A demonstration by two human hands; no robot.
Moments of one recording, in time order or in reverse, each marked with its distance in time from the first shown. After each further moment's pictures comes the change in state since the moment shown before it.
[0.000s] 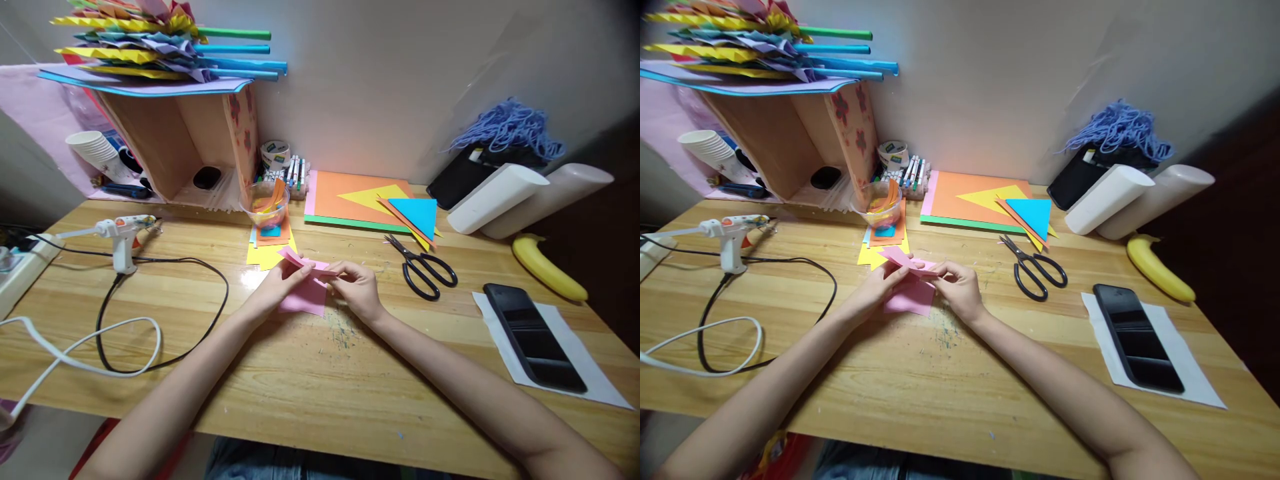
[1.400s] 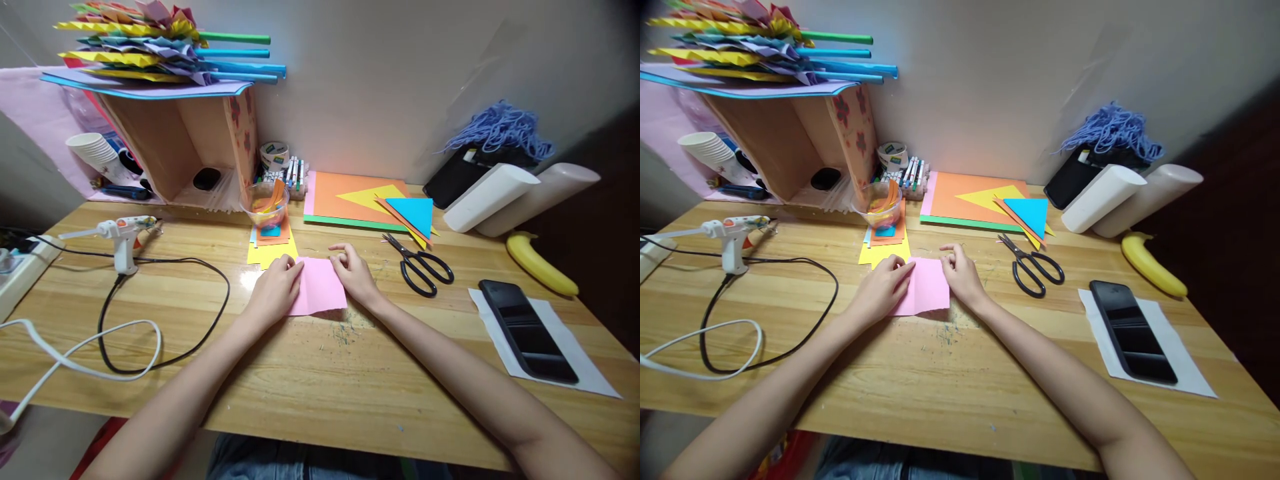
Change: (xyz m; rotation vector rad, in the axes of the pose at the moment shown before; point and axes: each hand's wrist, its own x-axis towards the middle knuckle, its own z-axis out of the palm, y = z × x) left_hand -0.006 -0.003 -0.006 1.476 0.096 0.436; right_hand 0.023 0.010 -0.014 -0.512 -0.035 -0.013
